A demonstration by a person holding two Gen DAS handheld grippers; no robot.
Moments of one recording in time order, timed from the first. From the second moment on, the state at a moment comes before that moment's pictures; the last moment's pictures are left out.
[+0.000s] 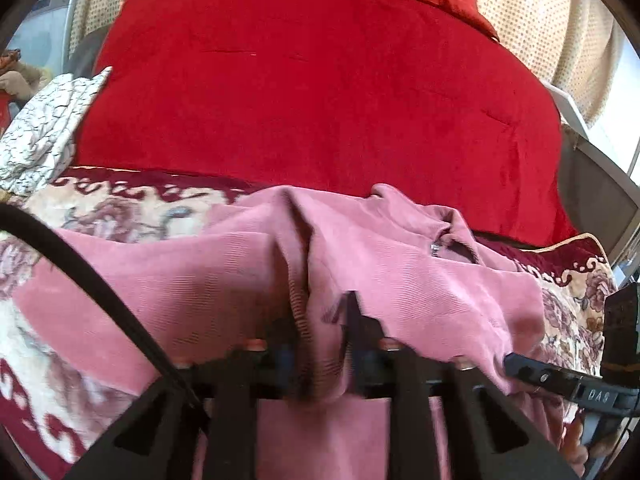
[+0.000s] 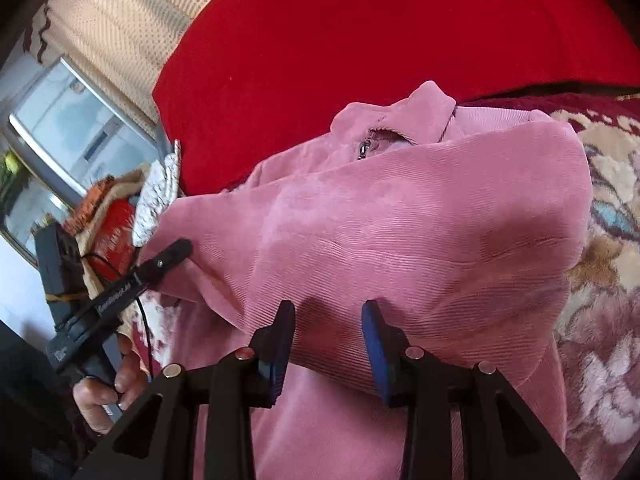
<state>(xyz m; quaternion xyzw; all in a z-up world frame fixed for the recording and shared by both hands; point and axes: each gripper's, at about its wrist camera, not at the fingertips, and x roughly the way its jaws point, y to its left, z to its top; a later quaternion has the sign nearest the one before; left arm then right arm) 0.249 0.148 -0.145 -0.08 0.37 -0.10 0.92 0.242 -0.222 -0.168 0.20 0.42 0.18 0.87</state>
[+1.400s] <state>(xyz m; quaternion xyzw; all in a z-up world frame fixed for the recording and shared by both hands) 0.276 0.292 -0.125 -0.32 0.28 -0.02 0.91 0.239 -0.241 -0.156 0.23 0.36 0.17 0.89</state>
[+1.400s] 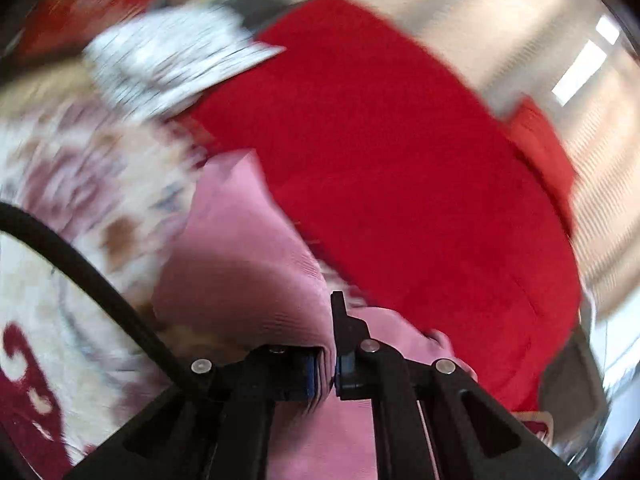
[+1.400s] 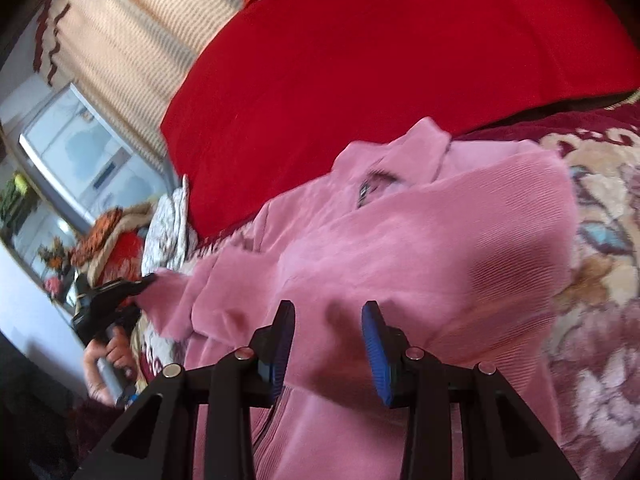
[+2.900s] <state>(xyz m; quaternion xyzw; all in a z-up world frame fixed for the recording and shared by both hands) 0.298 0.110 -0.169 -0.02 0.43 -0.08 0.90 0.226 -0.250 -0.102 0.13 0.24 0.07 0.96</state>
